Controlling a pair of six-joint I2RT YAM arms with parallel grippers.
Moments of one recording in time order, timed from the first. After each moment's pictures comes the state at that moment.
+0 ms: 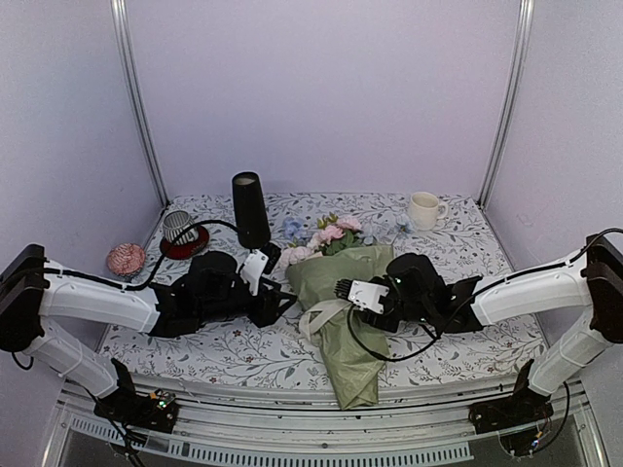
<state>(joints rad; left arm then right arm) -0.93 1.40 0.59 0.36 -0.06 -0.20 0.97 1.52 0.72 0.15 0.19 -0.56</state>
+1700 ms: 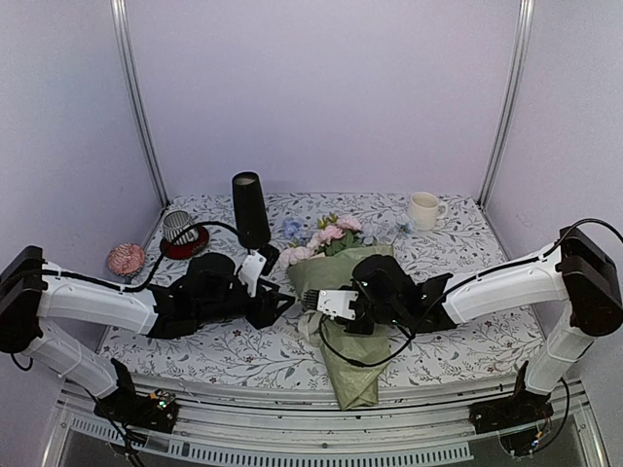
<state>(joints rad) -0.93 1.38 0.57 0.36 -0.06 -0.20 1.07 1.67 0.90 0.11 0.20 -0.64</state>
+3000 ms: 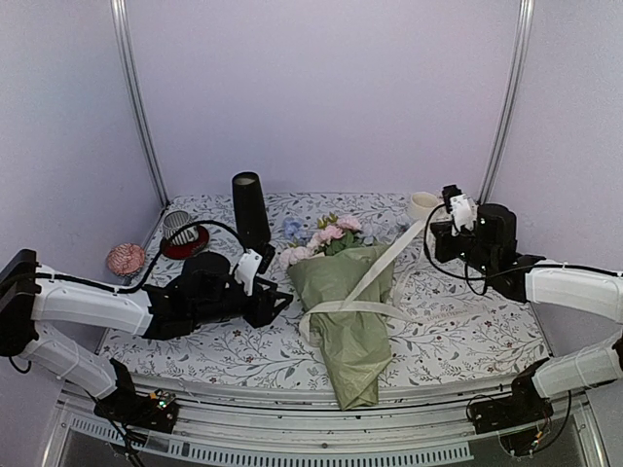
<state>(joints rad) -0.93 1.34 0.56 0.36 -0.06 -0.22 0.47 1.23 0.64 0.30 0.10 -0.02</state>
